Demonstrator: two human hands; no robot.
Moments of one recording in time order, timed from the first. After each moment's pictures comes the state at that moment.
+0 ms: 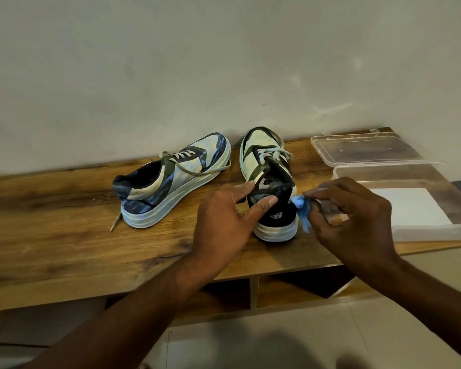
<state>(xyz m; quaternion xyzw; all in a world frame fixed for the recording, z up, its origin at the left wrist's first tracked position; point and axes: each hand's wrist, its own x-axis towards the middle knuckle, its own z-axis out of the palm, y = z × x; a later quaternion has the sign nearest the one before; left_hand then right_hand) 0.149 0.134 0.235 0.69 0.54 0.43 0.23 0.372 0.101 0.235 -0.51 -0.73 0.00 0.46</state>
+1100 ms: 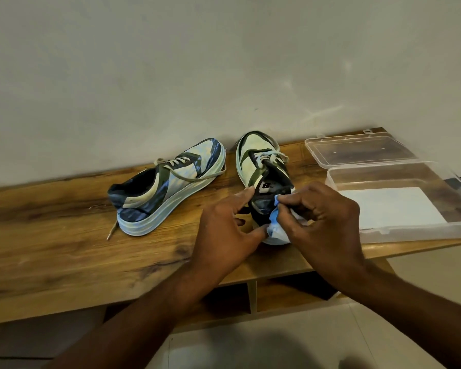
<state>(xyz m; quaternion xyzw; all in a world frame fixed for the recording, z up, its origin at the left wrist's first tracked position) 0.155 0.131 0.221 0.71 0.52 0.41 0.25 0.334 0.100 0.242 -0.52 -0.68 0.06 0.50</state>
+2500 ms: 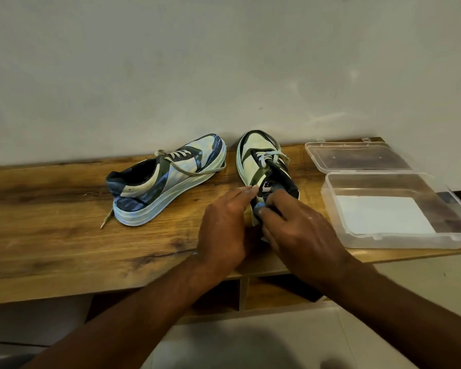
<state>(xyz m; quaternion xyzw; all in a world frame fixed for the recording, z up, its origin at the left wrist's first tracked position) 0.162 0.133 0.217 0.77 0.49 0.38 0.15 0.326 0.100 0.246 -0.44 -0.86 -0.09 0.23</state>
